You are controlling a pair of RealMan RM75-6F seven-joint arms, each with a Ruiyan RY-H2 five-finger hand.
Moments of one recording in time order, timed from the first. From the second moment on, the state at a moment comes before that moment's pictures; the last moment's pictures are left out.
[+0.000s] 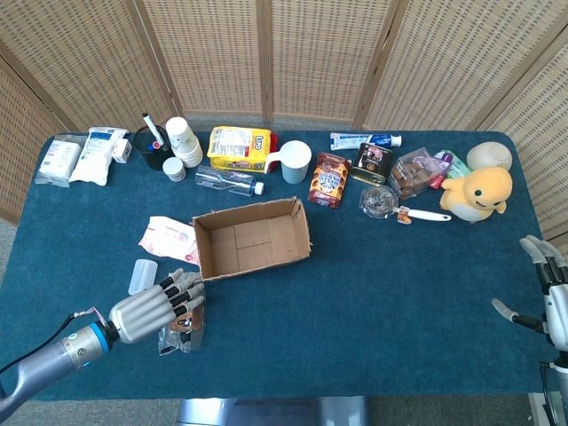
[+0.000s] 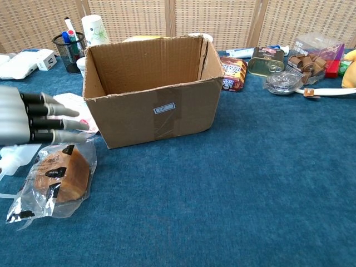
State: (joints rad) left arm -0.59 -1.06 0.07 -1.70 1.93 0.84 0.56; right arm 0.10 -1.23 0.09 -1.22 -1.54 1.66 0.43
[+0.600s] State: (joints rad) left arm -0.60 -1.23 0.08 -1.50 1.93 0.84 0.65; right arm 0.09 -1.23 0.11 -1.23 -1.54 1.67 0.44
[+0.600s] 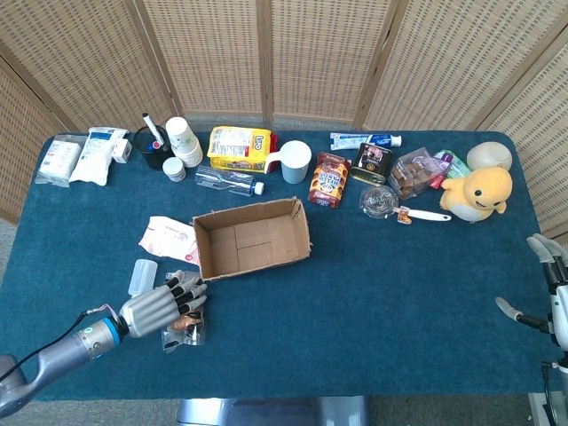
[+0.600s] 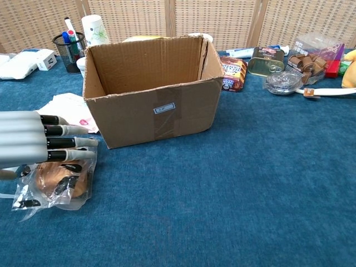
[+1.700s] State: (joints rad) left arm -0.52 -1.27 0.08 -1.29 2.00 1.41 0.36; right arm 0.09 -1.22 0.11 -1.26 -1.58 1.69 0.46
